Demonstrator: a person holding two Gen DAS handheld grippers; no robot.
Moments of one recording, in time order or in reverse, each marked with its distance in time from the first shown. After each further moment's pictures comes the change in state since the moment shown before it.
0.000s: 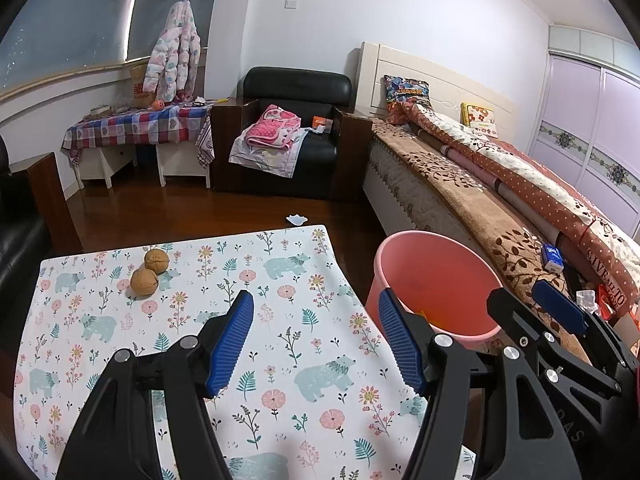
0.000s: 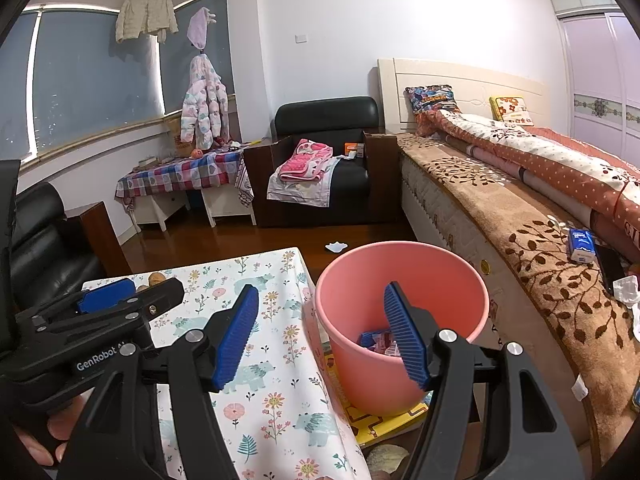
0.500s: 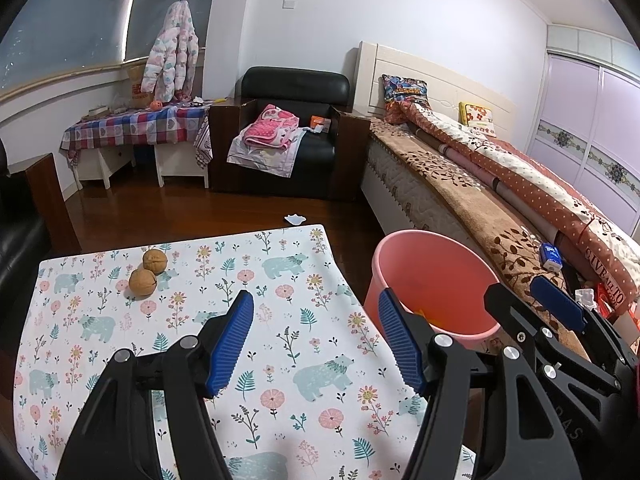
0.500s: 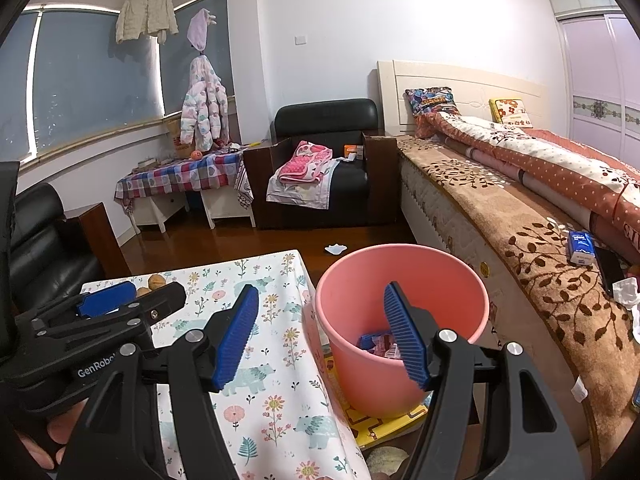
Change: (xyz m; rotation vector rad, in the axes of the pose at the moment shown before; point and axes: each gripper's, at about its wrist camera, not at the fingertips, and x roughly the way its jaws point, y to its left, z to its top) left arm -0.002 -0.002 -0.002 0.002 0.000 -0.003; right arm 0.001 -0.001 0.000 -0.002 -0.008 -0.002
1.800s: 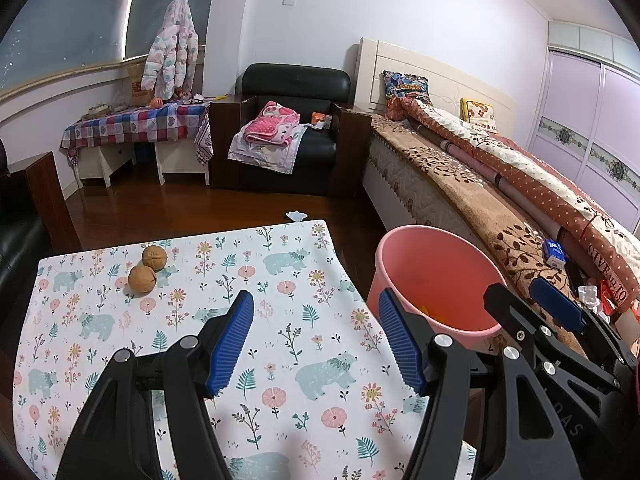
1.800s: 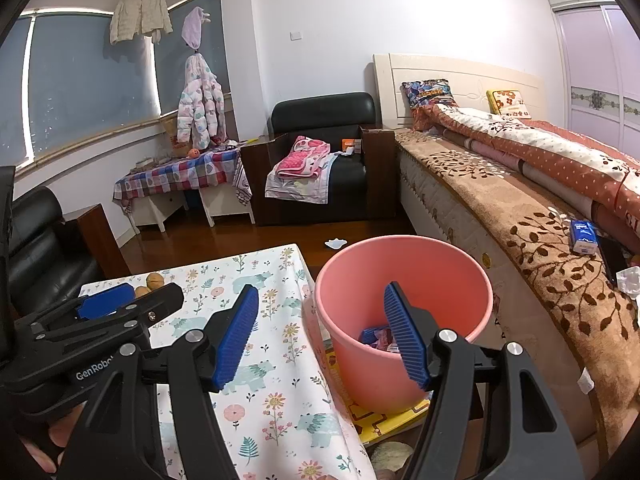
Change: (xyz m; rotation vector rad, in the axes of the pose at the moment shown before) left arm 0.001 0.001 0.001 0.000 0.001 0.000; right arm 0.010 -0.002 -0.007 0.019 0.016 -0.001
